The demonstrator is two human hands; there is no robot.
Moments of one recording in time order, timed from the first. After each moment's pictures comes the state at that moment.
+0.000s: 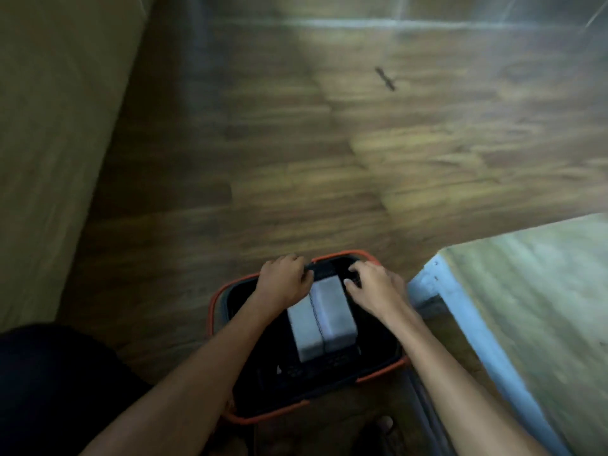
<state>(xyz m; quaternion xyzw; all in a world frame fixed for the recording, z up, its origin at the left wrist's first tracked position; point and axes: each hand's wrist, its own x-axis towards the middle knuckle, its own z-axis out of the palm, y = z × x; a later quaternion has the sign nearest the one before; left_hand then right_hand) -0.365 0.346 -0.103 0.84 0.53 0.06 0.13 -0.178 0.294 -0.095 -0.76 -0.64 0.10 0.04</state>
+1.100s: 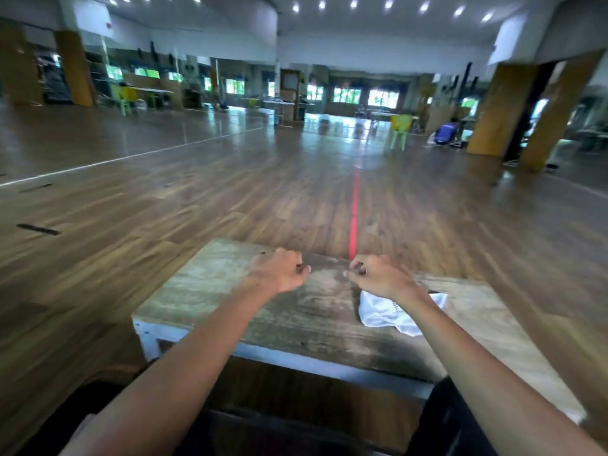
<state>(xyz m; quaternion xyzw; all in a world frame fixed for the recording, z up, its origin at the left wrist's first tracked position) -0.109 0.008 0.173 0.99 0.03 0.07 0.07 -0.054 -0.200 0.175 -0.97 -0.17 -0.01 0.16</state>
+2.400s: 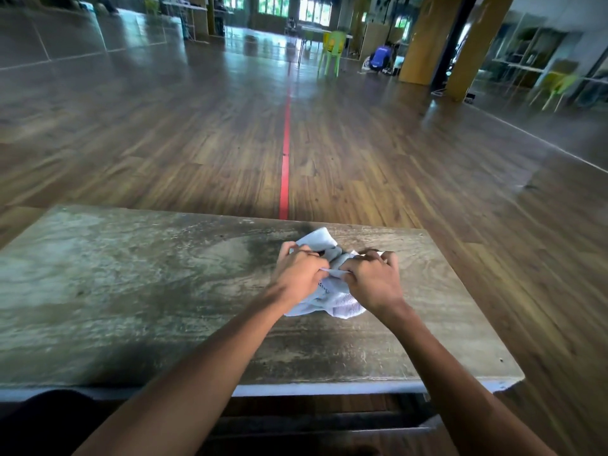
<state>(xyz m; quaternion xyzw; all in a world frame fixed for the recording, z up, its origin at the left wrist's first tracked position) 0.075 -0.164 0.020 0.95 -0.22 0.17 0.12 0.050 -0.330 0.053 -0.99 -0.10 -0.11 -0.01</state>
